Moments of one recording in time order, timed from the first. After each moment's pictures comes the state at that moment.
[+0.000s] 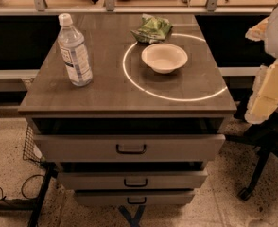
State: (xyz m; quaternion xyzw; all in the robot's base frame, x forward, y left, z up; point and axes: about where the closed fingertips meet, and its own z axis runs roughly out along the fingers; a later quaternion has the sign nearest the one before) arm 0.438 -0.215 0.983 -0.60 0.78 -0.04 0.17
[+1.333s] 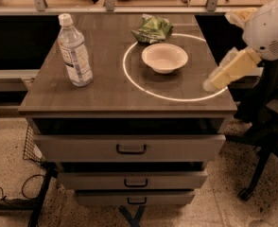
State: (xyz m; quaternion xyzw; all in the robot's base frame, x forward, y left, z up) arm 0.524 -0.174 0.987 -0.55 0.72 0.06 0.42
